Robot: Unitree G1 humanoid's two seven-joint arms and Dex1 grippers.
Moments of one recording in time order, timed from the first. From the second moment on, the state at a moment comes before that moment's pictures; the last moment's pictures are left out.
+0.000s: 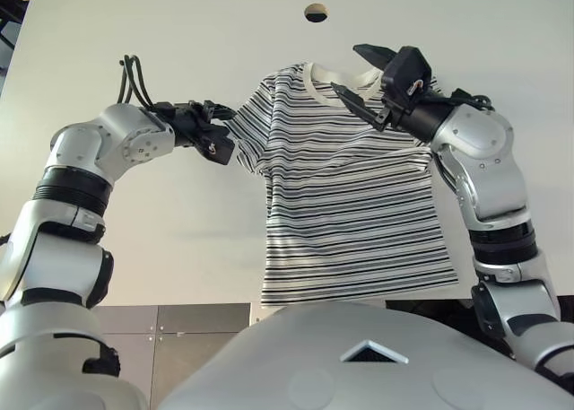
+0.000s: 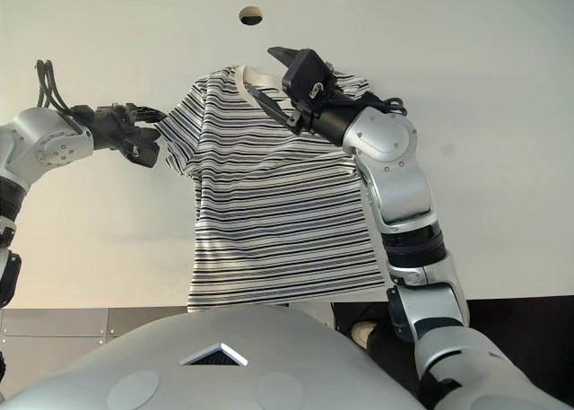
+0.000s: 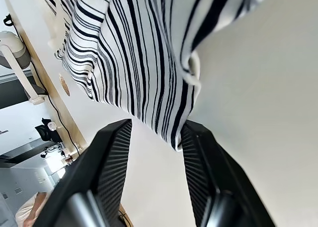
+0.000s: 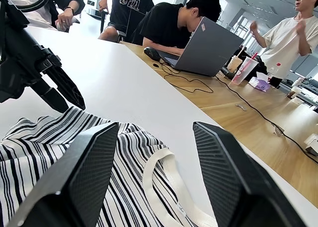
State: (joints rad) left arm -0.56 0.82 -0.53 0.66 0.87 -0.72 -0.40; right arm -0.29 -0.35 0.25 -0.17 0.07 0.20 0.62
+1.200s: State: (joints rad) left arm -0.62 0.92 -0.59 0.85 0.93 -0.79 -0.22; right arm -0.29 -0.33 0.26 -0.19 0.06 0.20 0.62
